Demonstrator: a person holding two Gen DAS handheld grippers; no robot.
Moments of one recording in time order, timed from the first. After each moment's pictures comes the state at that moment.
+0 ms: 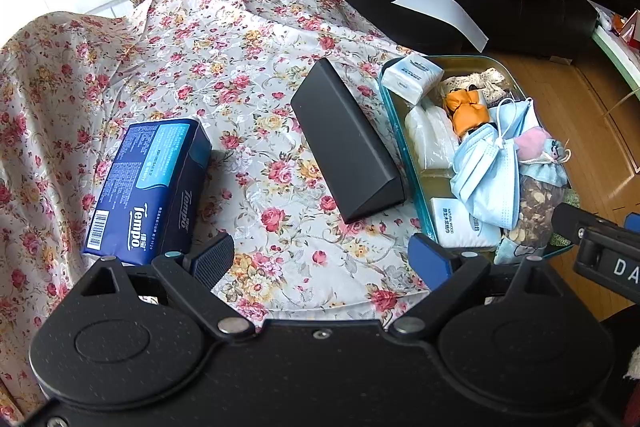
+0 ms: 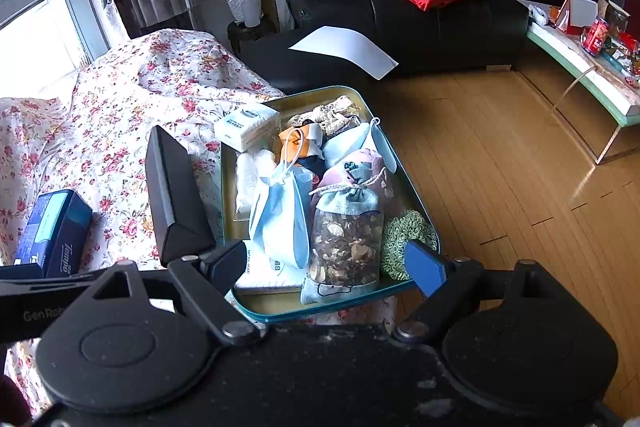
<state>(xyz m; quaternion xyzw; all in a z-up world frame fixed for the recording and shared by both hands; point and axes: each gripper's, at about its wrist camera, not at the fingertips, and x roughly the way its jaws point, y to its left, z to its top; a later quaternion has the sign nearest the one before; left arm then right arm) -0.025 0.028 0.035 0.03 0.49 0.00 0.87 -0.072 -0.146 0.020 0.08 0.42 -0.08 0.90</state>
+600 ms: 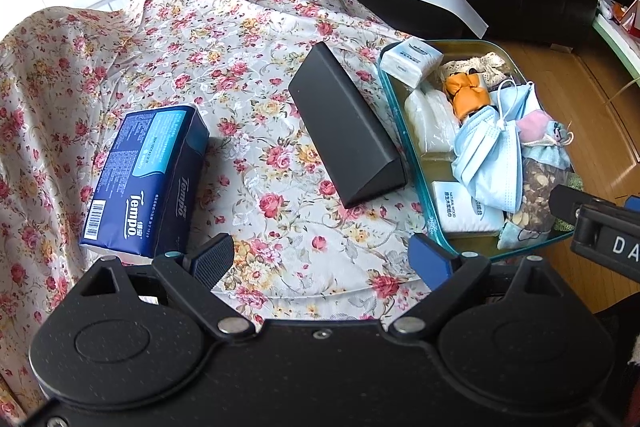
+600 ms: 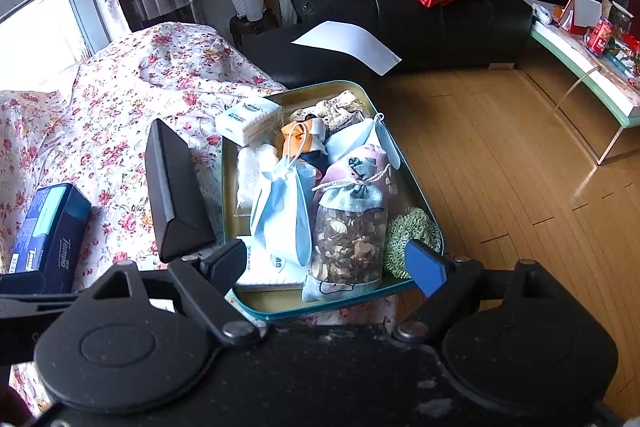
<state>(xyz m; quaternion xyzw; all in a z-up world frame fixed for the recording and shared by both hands) -0.028 0.027 0.028 0.04 0.50 -0.01 0.86 -0.068 -0.143 0.016 0.07 0.43 -0.08 0.90</state>
